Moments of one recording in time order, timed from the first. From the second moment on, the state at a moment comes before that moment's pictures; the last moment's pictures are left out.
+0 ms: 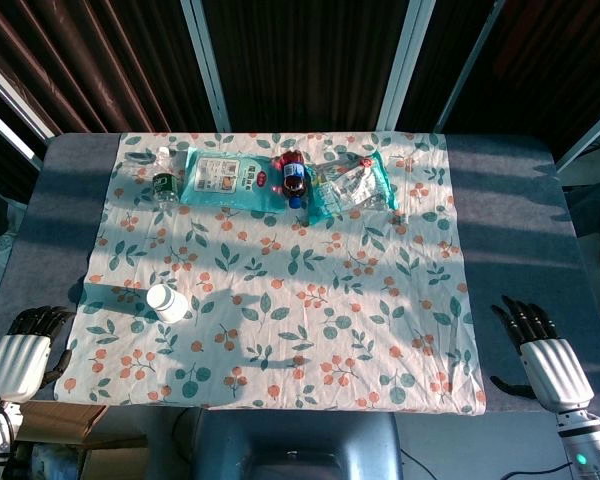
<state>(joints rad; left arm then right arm) -0.16 -1.22 0.01 -1.44 1.49 1.43 0.14 0.09 -1.09 -0.04 -1.63 -1.60 1.41 -0.04</state>
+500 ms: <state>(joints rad) -0.17 -1.25 -0.02 -1.45 1.49 1.42 0.14 0.09 -1.08 -0.04 -1.63 -1.61 1.41 -0.03</state>
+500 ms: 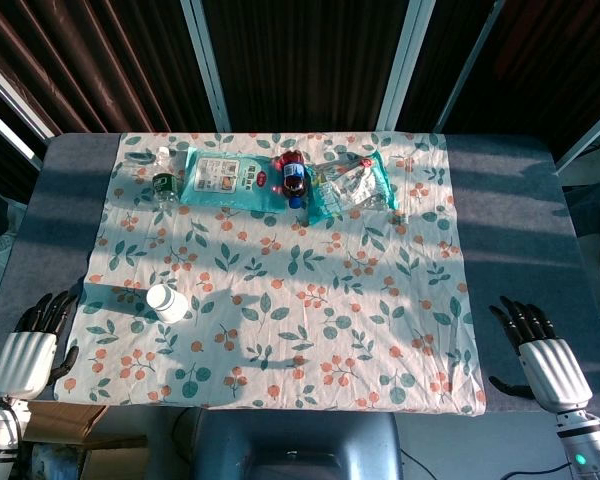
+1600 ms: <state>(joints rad) -0.39 -1.48 -0.17 -1.44 1.23 1.09 0.00 0.08 -1.07 -0.06 -1.61 -1.69 1.46 0.04</state>
